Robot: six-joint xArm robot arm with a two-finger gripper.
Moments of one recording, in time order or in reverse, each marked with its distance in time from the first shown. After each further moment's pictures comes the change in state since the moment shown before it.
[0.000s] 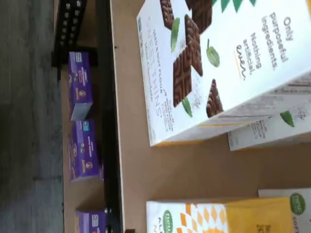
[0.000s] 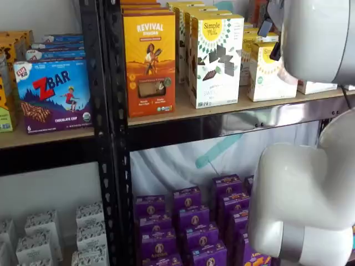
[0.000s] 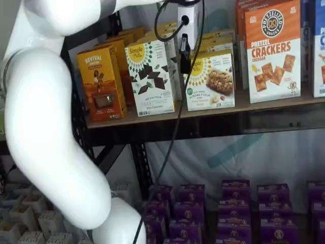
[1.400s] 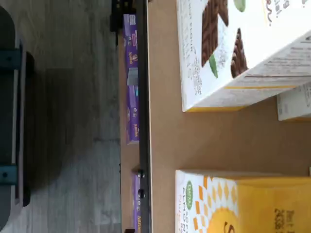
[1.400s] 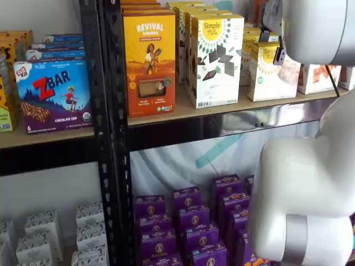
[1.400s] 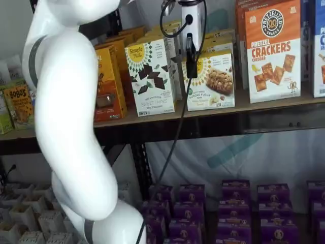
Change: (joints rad) arm 0.103 0.166 -0.164 -0.210 0.121 0.074
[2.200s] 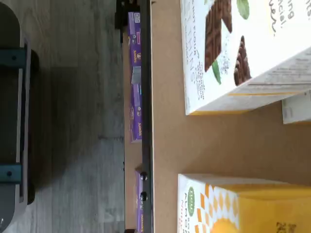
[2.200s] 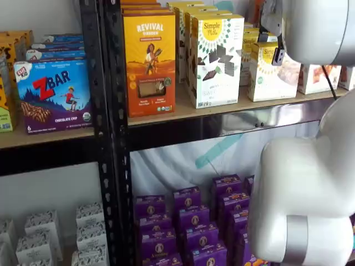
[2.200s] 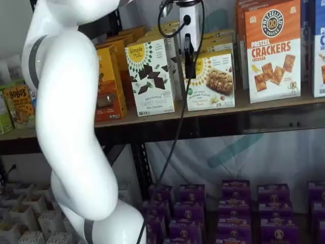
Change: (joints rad) arm 0.024 0.001 -0.001 -0.021 0.004 0.021
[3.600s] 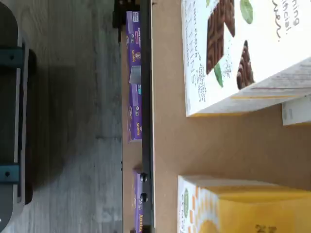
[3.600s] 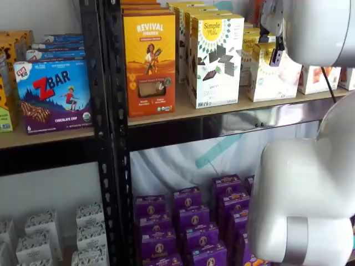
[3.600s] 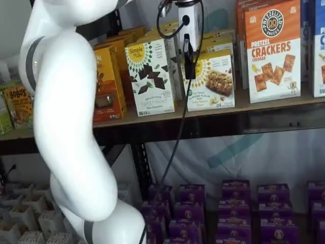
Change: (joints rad) arm 0.002 -0.018 0.017 0.002 -0.011 0.002
